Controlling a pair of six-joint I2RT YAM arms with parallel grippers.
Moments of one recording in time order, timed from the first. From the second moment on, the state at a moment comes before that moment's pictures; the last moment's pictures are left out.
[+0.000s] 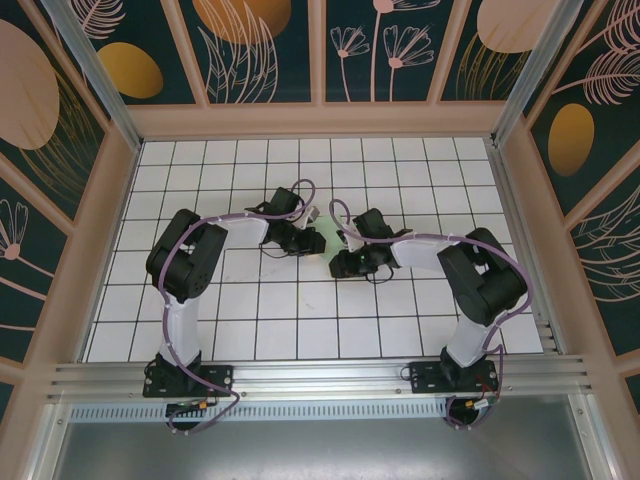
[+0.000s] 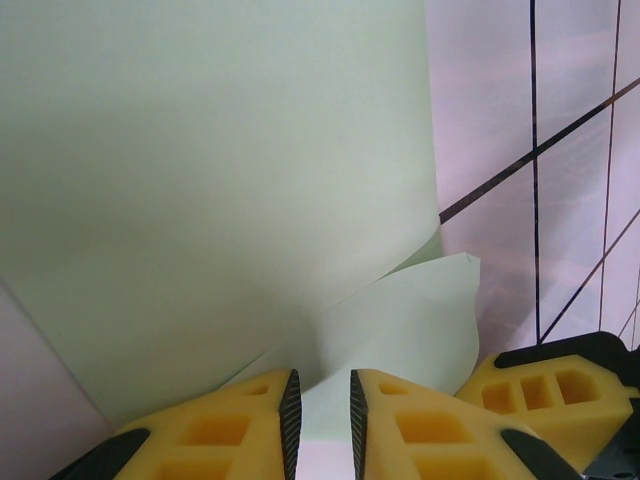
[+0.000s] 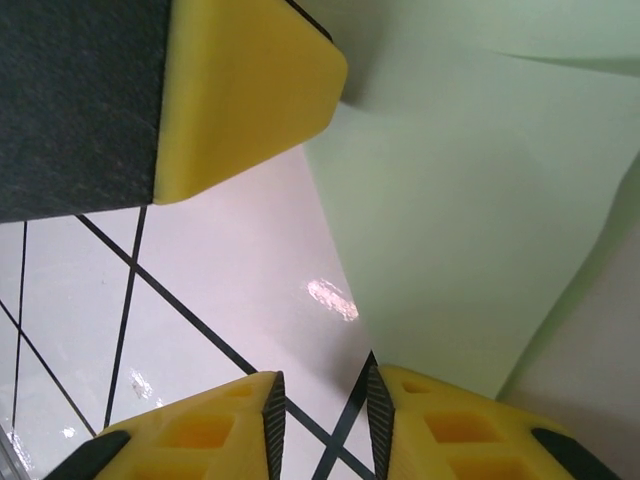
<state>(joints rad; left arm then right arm) -0.54 2.03 1.18 -0.22 0.60 -0.51 0.60 1.75 0.85 -0.19 -0.50 0.36</state>
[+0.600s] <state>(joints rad) -0.54 2.03 1.18 -0.22 0.60 -0.51 0.56 1.59 0.83 -0.38 -0.50 0.37</state>
